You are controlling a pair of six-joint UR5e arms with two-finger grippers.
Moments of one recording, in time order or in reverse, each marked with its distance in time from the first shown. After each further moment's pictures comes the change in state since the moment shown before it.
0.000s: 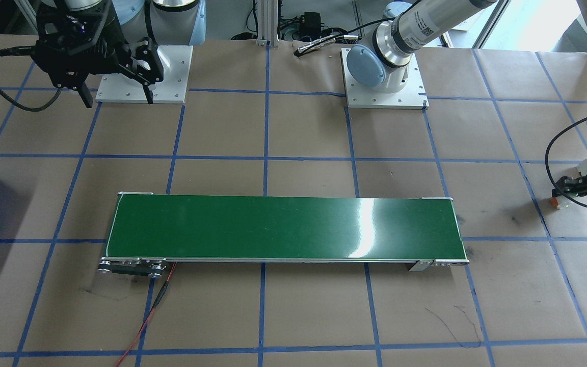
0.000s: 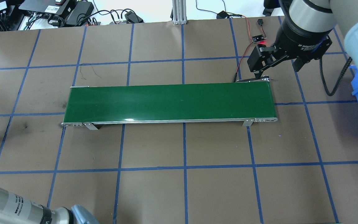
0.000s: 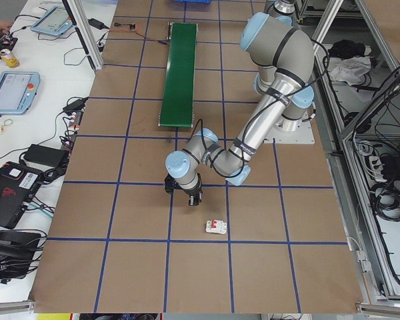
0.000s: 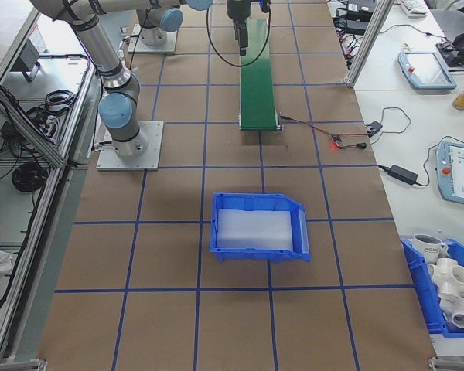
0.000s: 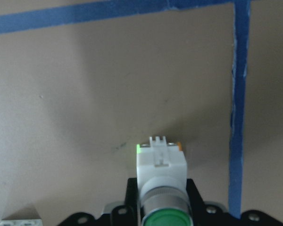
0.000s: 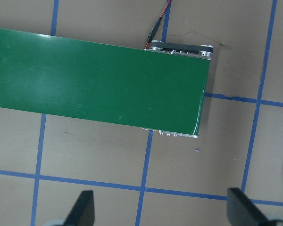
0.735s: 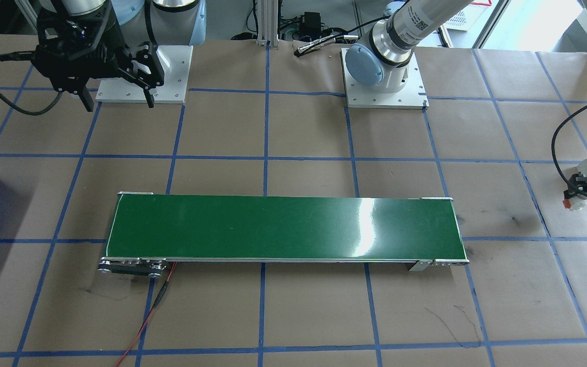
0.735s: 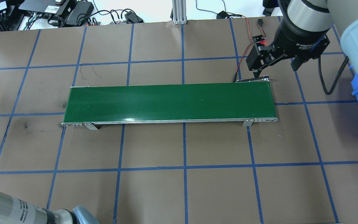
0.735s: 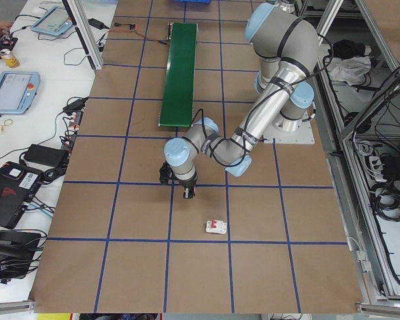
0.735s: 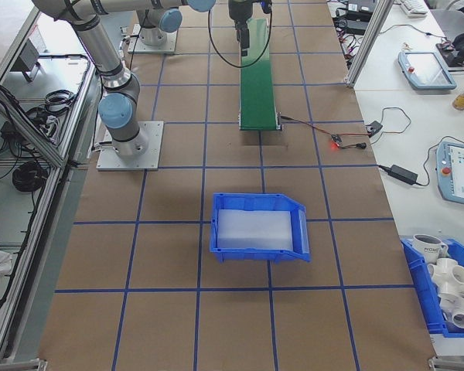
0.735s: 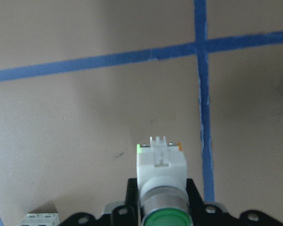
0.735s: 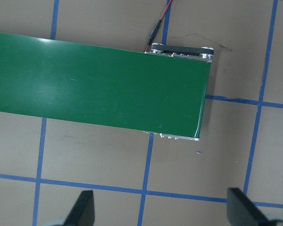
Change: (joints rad) left arm -0.034 0.090 0.005 -0.004 -0.066 -0.019; right arm 0.000 0.009 0.000 -0.013 0.004 0.008
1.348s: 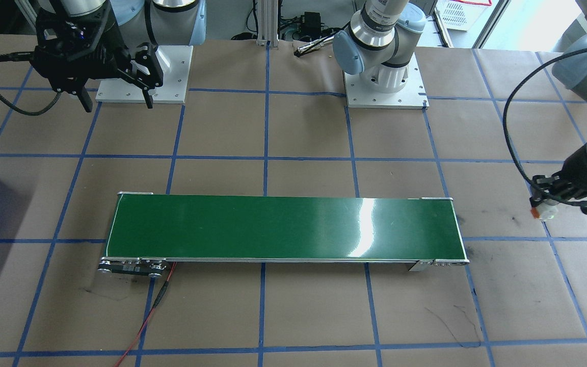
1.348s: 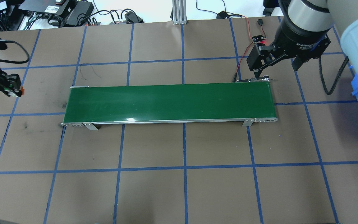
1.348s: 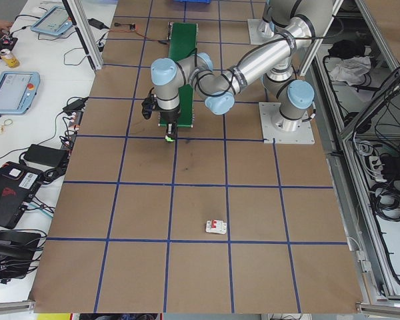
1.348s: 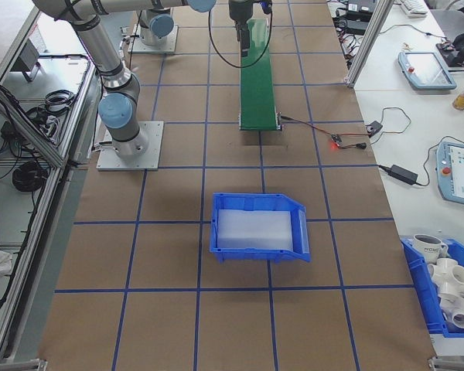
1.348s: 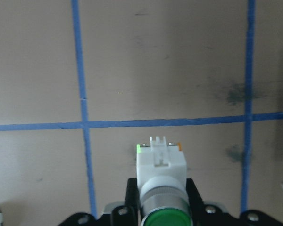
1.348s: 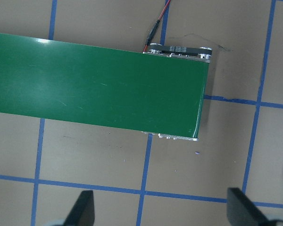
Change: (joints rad) left arm -0.323 0.221 -0.016 -0.150 -0.043 -0.418; right arm -0.001 0.002 0.000 -0.001 -0.005 0.000
